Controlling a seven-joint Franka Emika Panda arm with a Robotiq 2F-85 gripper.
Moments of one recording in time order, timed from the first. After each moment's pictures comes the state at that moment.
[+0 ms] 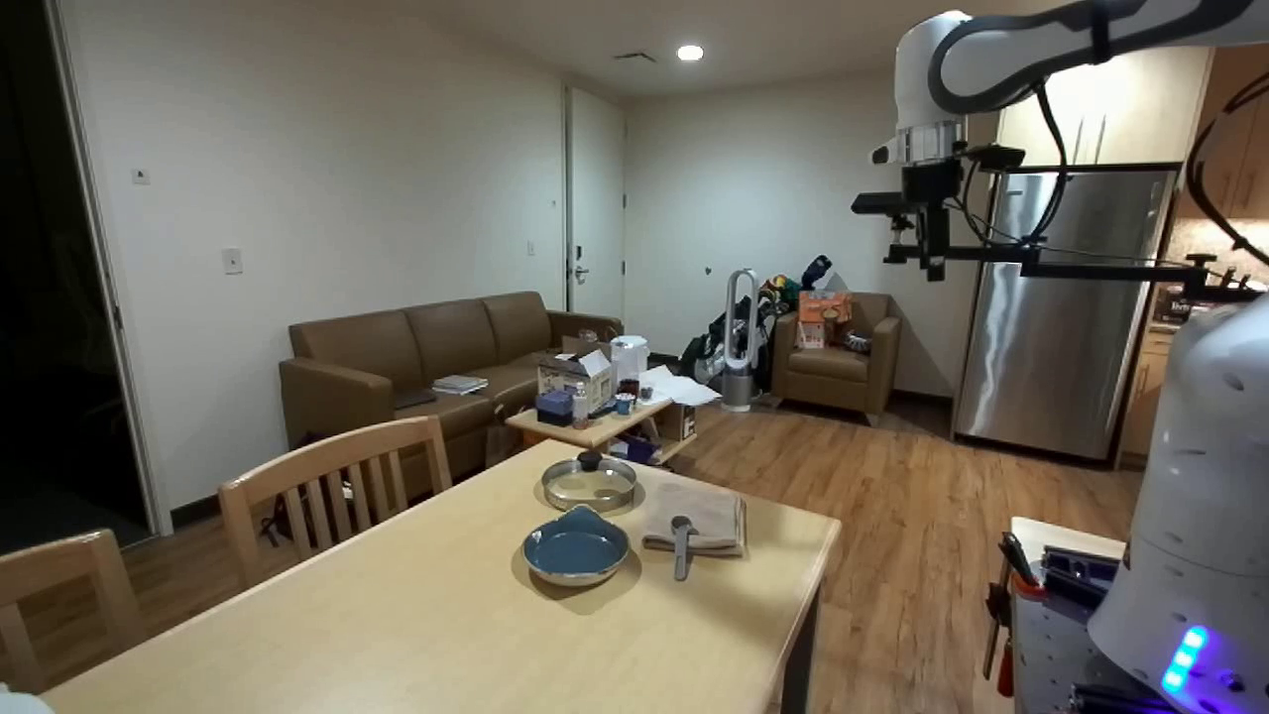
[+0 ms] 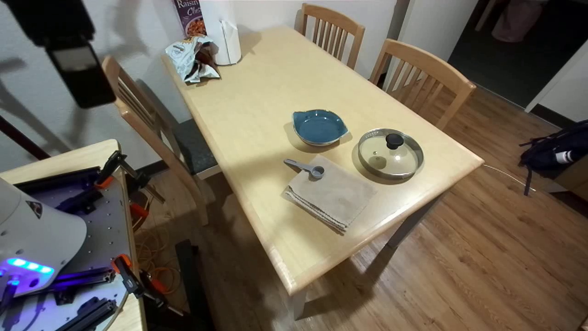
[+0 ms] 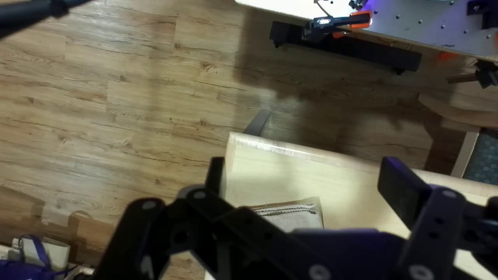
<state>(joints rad) -0.13 -0.64 -0.24 -2.35 -0.33 1.65 -0.47</state>
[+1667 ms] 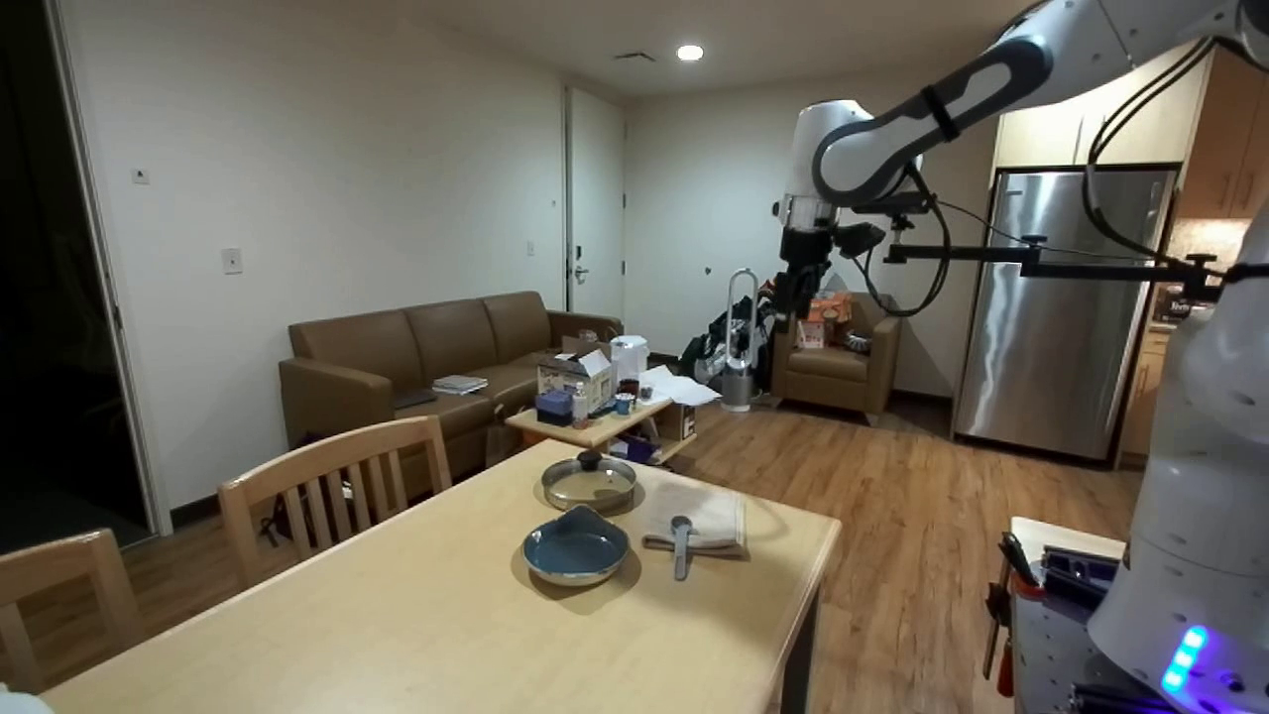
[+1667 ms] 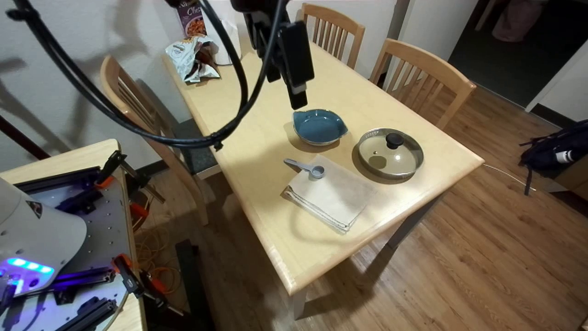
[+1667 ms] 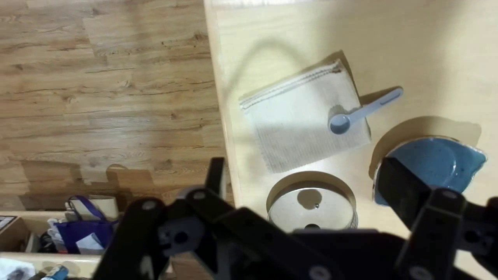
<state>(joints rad) -0.08 -0.21 -0.17 -2.30 -0.18 2.24 -0.06</state>
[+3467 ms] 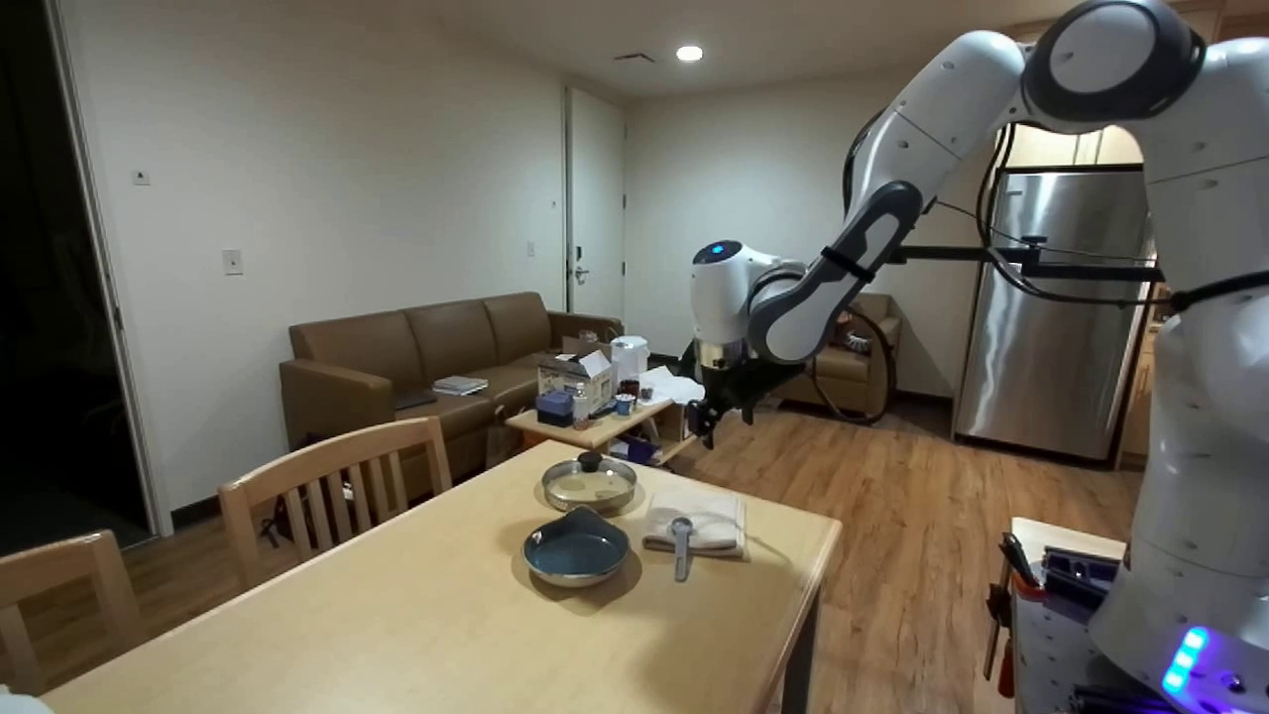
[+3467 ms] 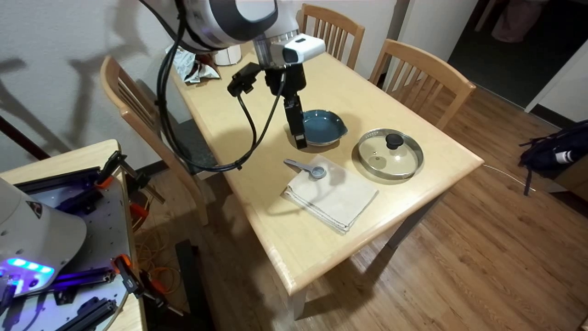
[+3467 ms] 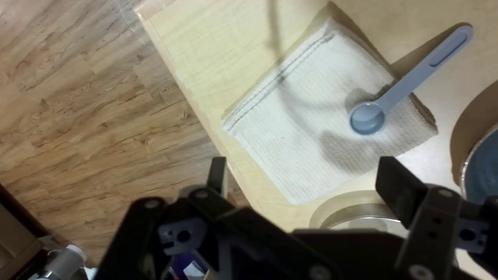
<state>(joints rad) 0.06 0.28 -0.10 -2.19 -0.58 2.47 0.87</state>
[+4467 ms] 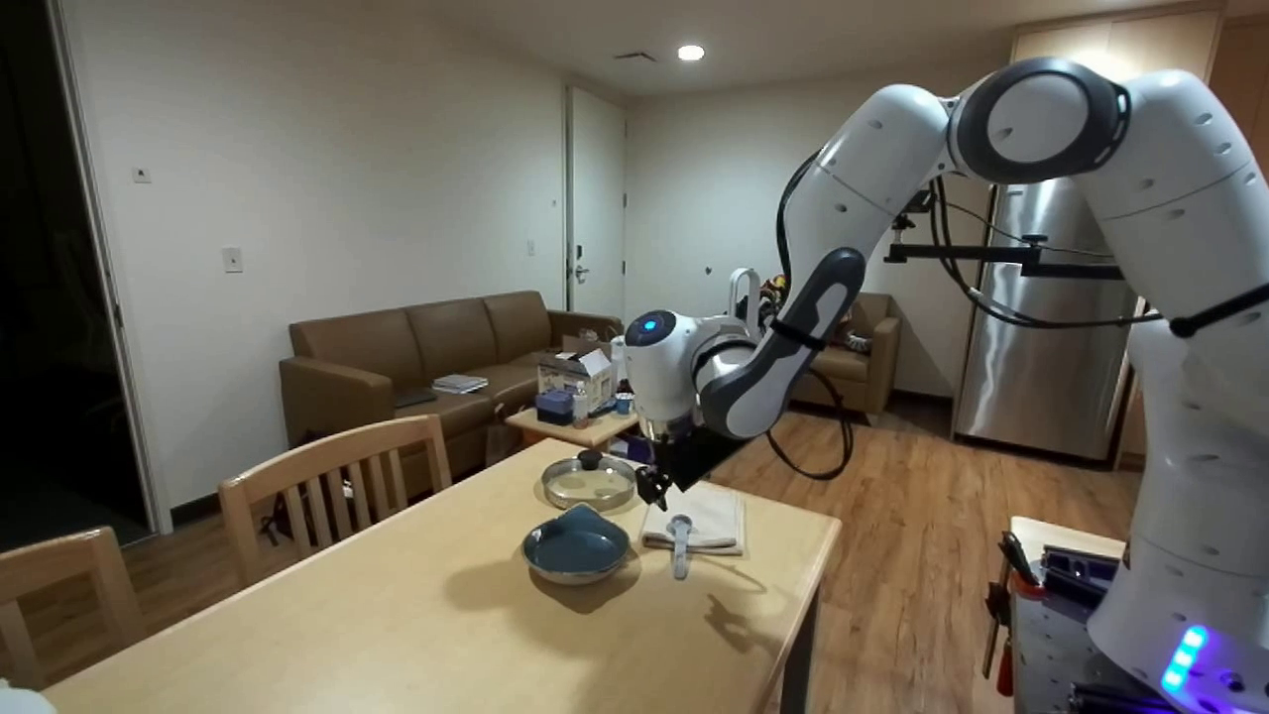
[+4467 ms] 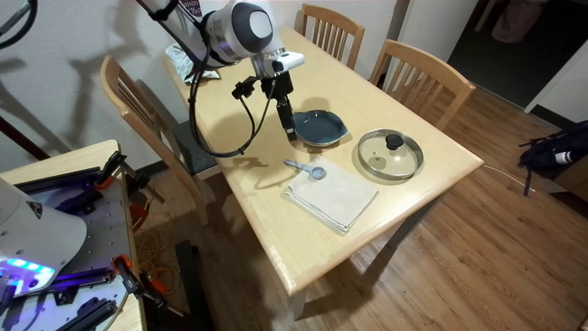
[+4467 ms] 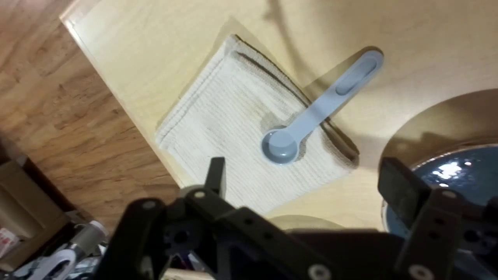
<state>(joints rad) 0.35 0.56 -0.19 -2.00 -0.63 2.42 1.13</state>
